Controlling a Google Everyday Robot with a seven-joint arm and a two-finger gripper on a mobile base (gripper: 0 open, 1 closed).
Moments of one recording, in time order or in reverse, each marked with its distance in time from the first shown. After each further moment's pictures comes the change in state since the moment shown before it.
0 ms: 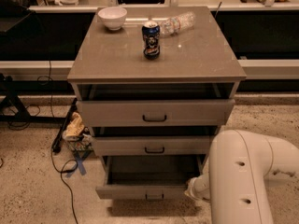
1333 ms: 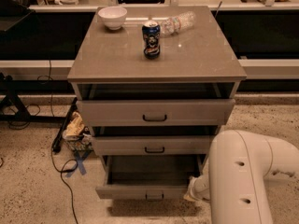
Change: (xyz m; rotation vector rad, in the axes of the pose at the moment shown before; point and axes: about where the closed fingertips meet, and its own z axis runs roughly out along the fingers) arm -0.001 0.003 0.002 -0.005 -0.002 -0.001
